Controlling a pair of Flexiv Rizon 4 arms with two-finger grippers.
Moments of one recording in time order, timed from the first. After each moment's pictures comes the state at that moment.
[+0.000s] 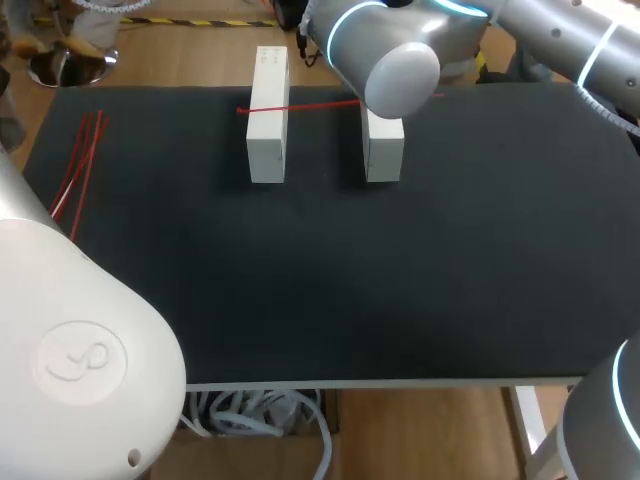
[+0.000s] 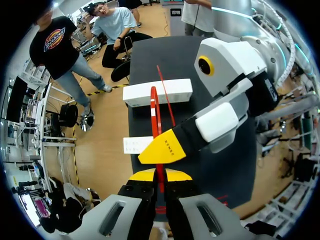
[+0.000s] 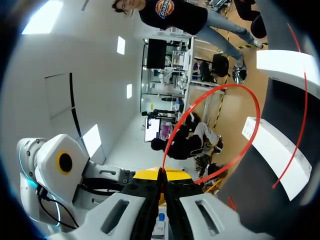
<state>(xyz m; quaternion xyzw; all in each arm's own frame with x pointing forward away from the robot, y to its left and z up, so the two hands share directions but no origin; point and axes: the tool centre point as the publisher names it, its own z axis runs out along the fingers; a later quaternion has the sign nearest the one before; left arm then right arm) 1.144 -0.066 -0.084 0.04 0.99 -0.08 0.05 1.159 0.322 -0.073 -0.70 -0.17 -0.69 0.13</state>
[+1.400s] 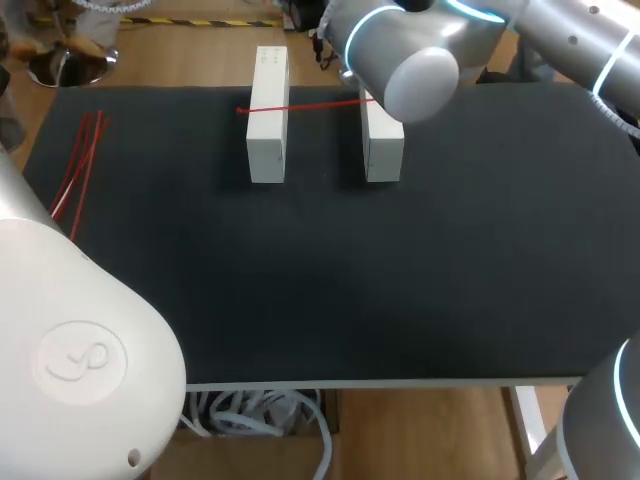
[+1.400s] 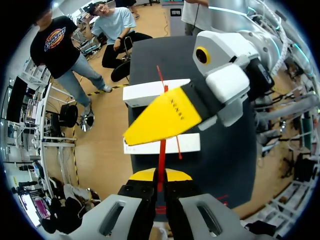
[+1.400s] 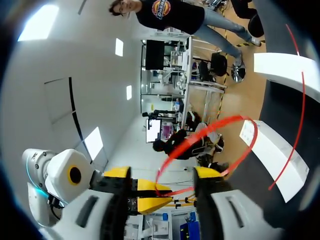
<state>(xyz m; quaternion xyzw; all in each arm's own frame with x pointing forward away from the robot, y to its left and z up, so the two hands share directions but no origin) 1.144 -0.066 -0.084 0.04 0.99 -0.08 0.05 1.155 0.300 -0.073 -0.70 -0.16 -0.69 0.14</state>
